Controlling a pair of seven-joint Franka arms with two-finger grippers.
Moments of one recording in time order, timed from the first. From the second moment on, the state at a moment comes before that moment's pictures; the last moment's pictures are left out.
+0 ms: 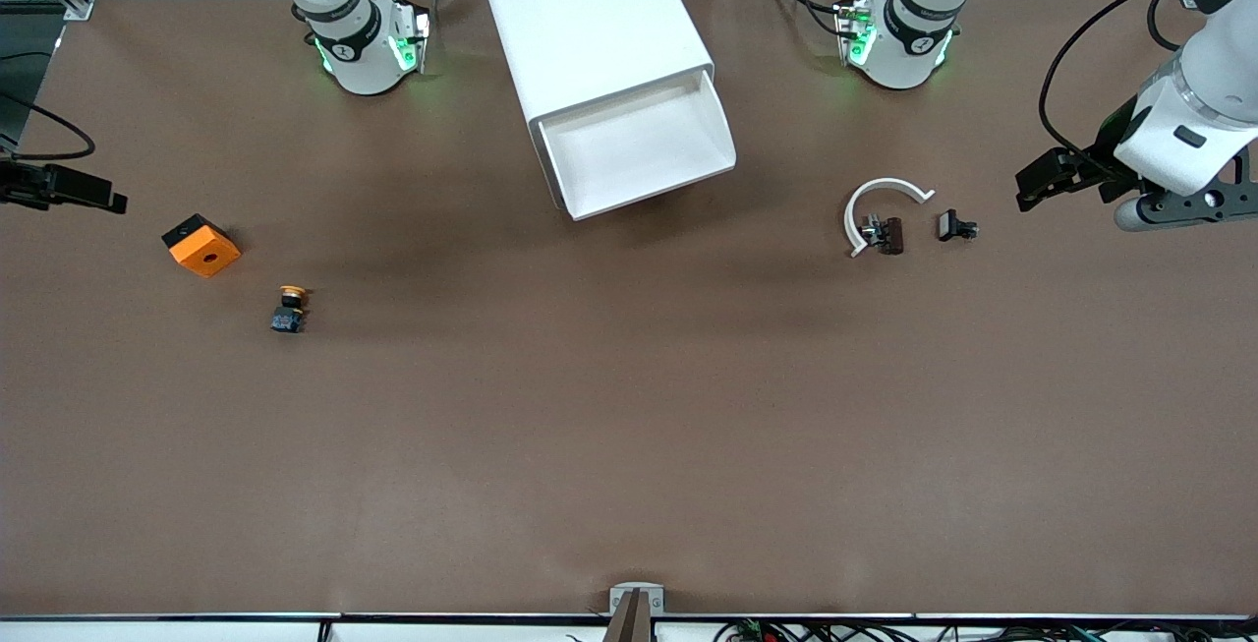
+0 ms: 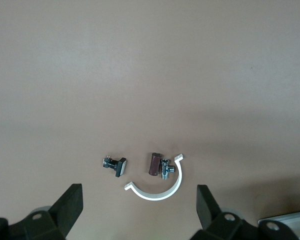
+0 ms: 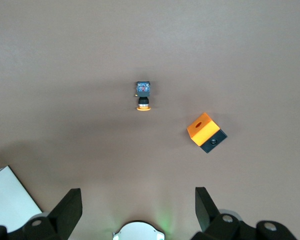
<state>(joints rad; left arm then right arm) -0.03 -0.05 -0.07 -1.74 0.01 1.66 -0.19 -0.09 0.09 -0.09 -1.51 0.00 1.40 -0.11</state>
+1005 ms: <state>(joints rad) -0.06 0.00 -0.13 -1.74 0.01 1.68 -0.22 -0.04 0.03 -0.08 -1.47 0.04 1.34 -0.06</state>
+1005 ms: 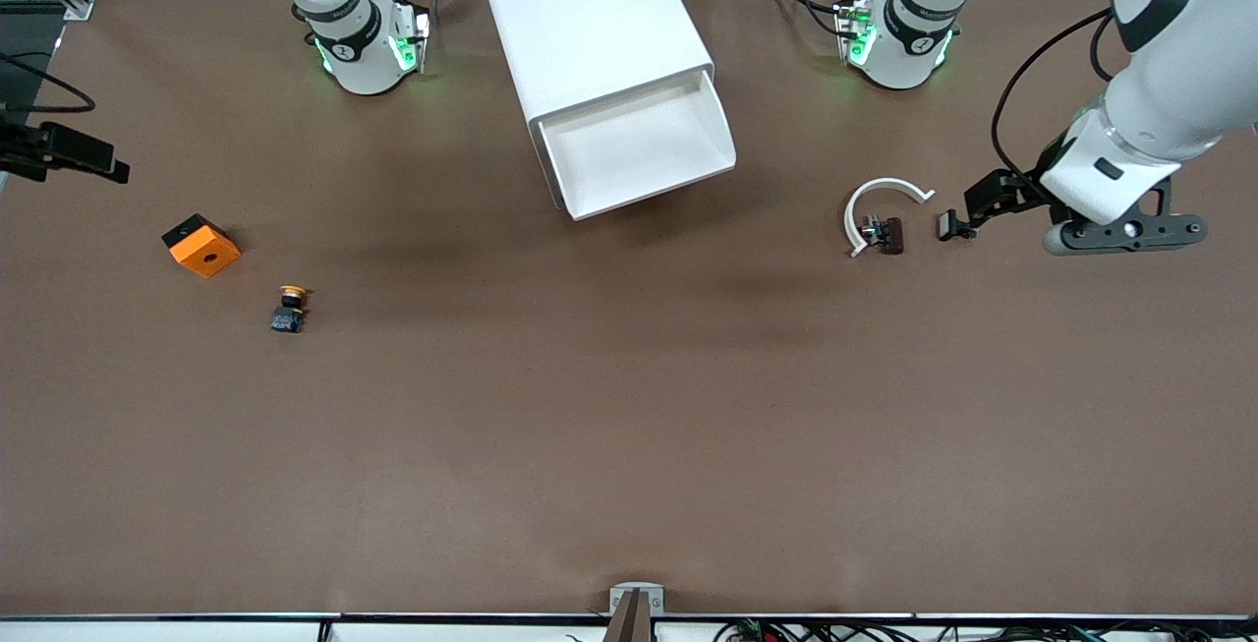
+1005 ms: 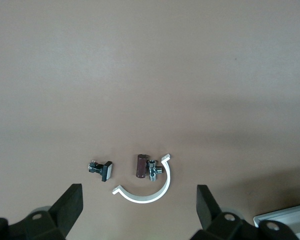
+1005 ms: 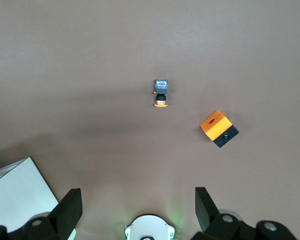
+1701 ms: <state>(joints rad) -0.06 0.16 -0.16 -1.81 0.01 1.91 -0.22 -0.04 -0.15 -0.09 -1.64 0.03 1.44 -0.06</state>
